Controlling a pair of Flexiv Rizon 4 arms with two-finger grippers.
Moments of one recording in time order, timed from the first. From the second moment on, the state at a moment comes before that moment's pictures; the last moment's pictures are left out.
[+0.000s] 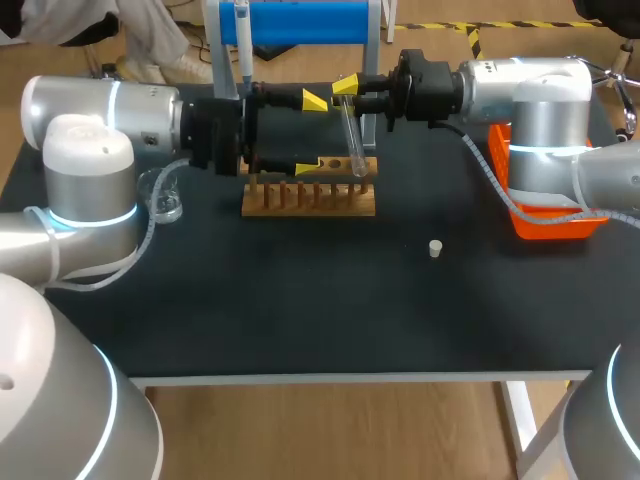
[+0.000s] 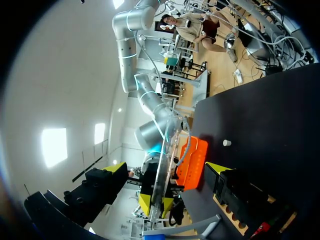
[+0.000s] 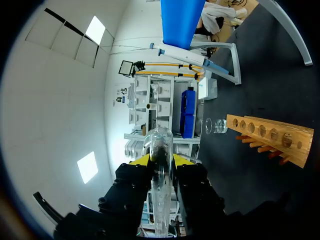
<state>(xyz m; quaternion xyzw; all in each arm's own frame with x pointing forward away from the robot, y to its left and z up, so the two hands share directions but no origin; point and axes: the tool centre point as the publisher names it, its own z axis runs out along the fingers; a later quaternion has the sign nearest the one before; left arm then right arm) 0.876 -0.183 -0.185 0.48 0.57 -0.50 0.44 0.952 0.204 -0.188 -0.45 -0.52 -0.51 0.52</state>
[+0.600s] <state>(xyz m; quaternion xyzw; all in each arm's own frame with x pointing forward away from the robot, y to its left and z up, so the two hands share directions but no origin) 0.865 -0.225 -0.182 0.60 0.47 -0.42 0.50 0.952 0.204 -0.188 -0.45 -0.52 -0.51 0.52</state>
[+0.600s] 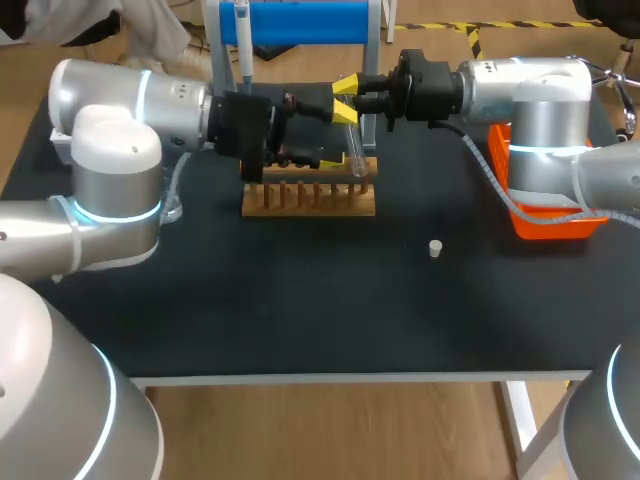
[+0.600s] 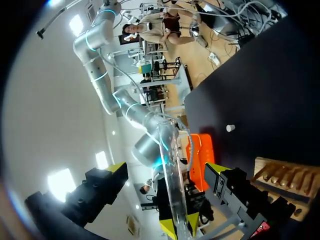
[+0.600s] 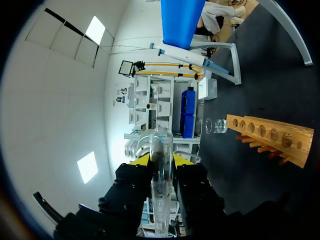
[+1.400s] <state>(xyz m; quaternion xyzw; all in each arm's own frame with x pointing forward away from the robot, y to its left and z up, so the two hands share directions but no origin) 0.861 -0.241 -0.188 0.53 0.51 -0.45 0.50 0.952 0.204 -0.188 -0.45 -0.52 -0.51 0.52</state>
